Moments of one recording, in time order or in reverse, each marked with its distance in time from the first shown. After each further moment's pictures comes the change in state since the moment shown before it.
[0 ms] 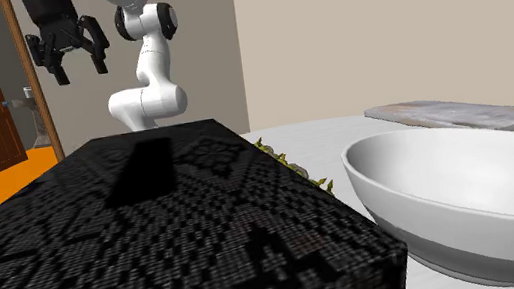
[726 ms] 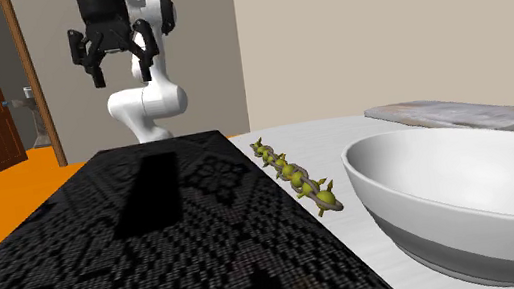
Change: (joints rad) arm 0.071 0.144 0.234 0.042 0.019 0.156 0.175
